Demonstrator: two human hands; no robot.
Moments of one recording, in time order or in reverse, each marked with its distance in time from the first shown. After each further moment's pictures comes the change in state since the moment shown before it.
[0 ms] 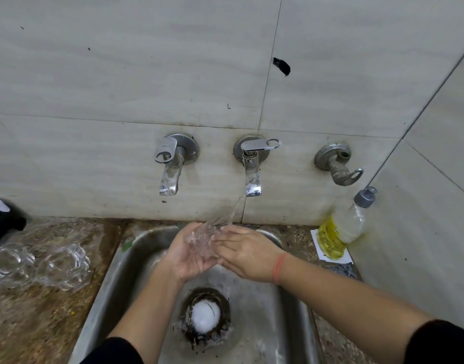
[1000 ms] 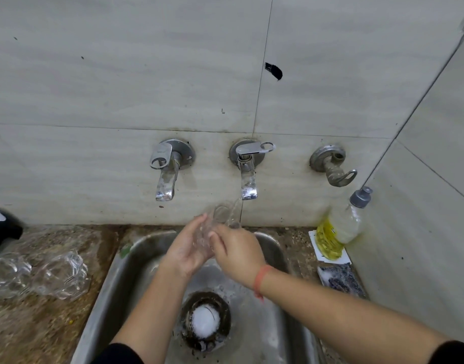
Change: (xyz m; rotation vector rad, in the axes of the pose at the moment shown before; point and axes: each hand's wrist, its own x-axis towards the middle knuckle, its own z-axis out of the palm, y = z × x) left_hand -0.003 0.007 0.021 -0.032 -0.025 0.129; right_hand 0.032 -0.036 -0.013 0.285 0.162 0.601
